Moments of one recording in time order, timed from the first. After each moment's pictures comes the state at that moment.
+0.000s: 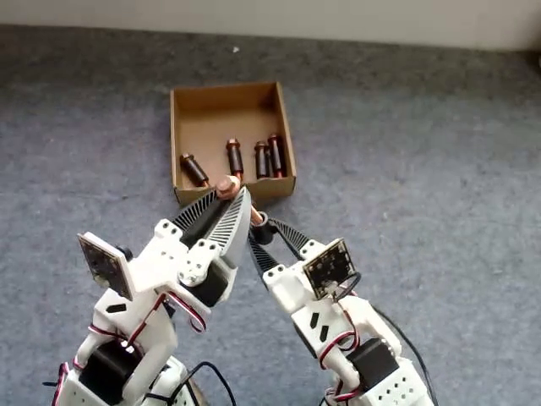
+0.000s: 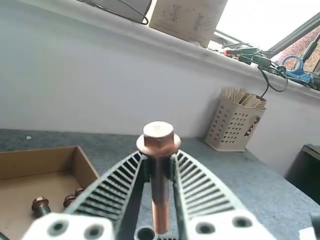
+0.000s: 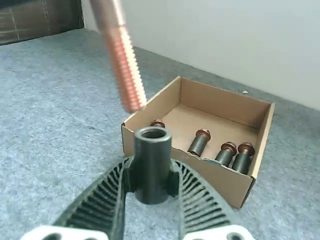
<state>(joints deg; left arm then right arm) 27.4 -103.8 75.8 31.1 24.9 -39.3 -104.2 95.6 26.2 5.9</state>
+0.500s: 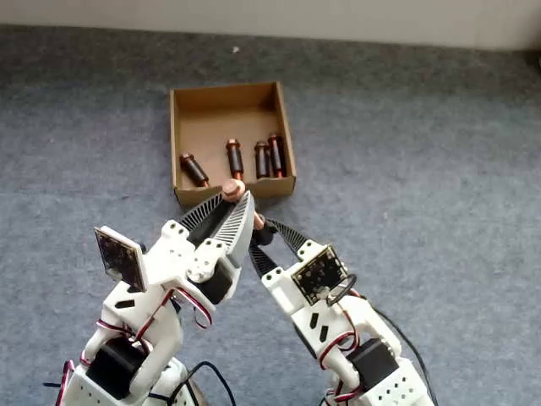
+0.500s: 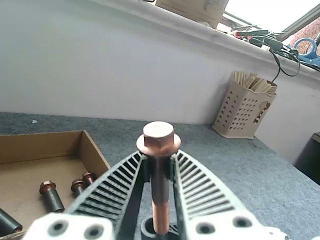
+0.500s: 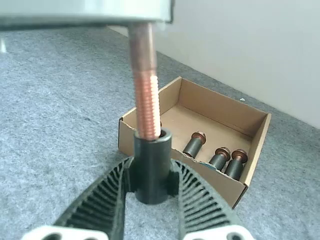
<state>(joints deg) 26.9 -103.7 79.2 31.0 24.9 -39.5 -104.2 95.6 26.2 12.3</state>
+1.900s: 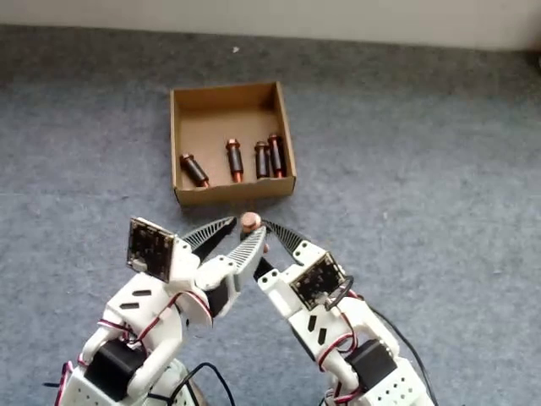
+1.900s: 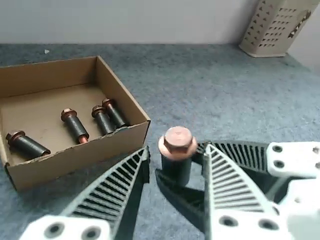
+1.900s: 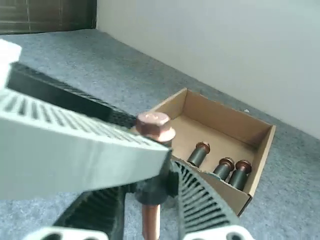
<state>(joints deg) 27.6 -103.8 78.3 51.5 20.6 -40.4 -104.0 95.7 23.7 12.7</state>
